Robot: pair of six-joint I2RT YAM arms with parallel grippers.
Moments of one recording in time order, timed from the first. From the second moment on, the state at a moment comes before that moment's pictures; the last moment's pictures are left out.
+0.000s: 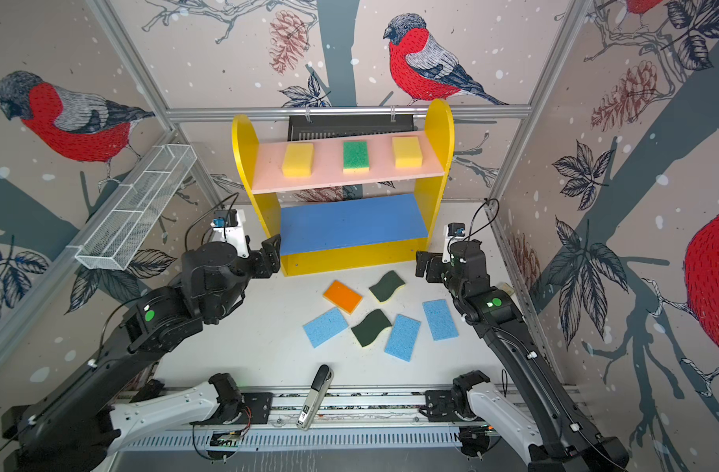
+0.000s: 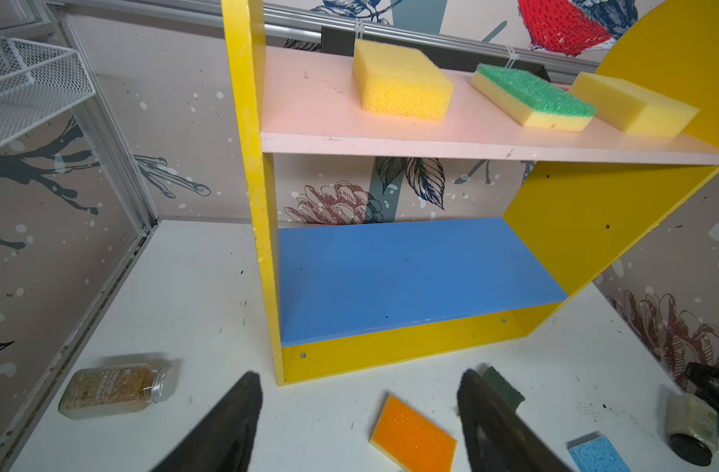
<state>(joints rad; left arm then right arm) -0.85 0.94 1.29 -0.73 -0.66 -0.41 0.36 0.89 0.90 -0.52 0.09 0.24</state>
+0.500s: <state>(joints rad) -0.85 0.93 1.03 -0.84 -0.50 -0.56 0.33 0.86 0.75 -0.50 0.07 0.35</state>
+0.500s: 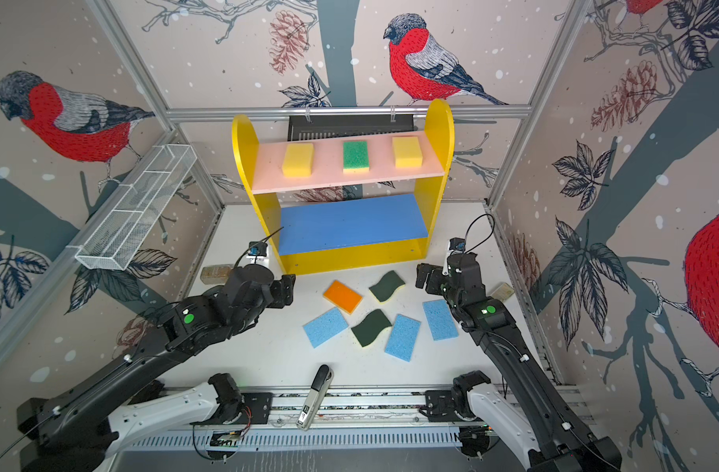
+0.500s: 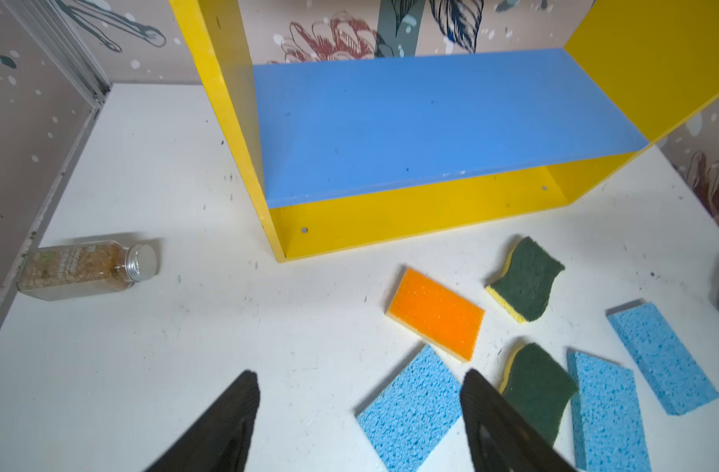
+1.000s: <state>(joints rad) -0.85 1.00 0.81 -0.71 -0.33 -0.57 0.33 0.87 0.65 -0.50 0.05 0.42</state>
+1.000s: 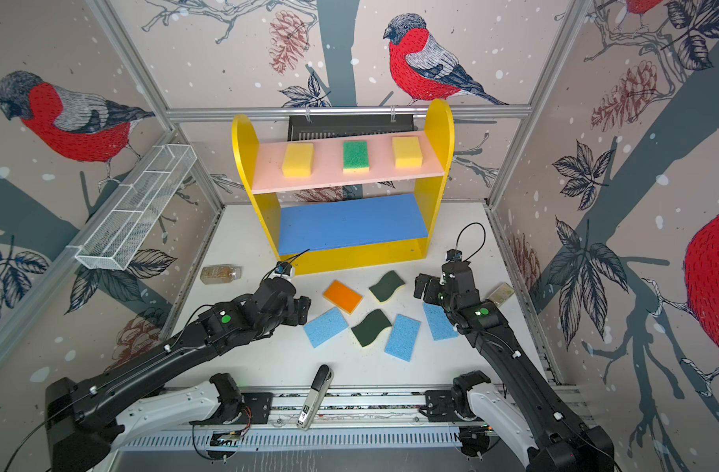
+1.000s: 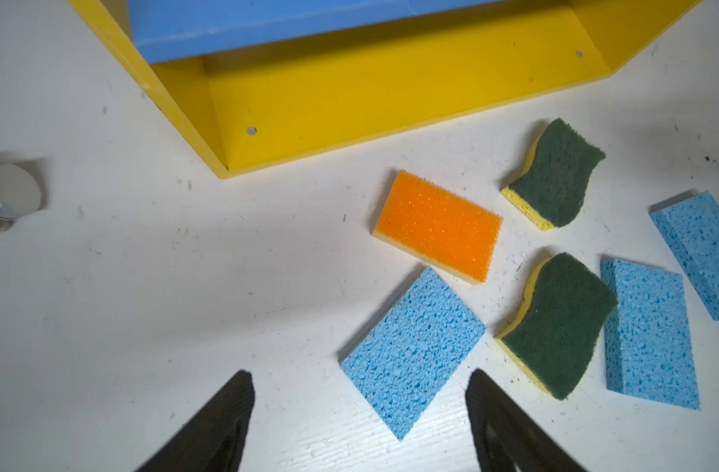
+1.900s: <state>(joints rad) -1.00 1.39 0.81 -0.38 -0.01 -0.30 0.33 0.92 0.57 -0.45 -0.03 0.52</state>
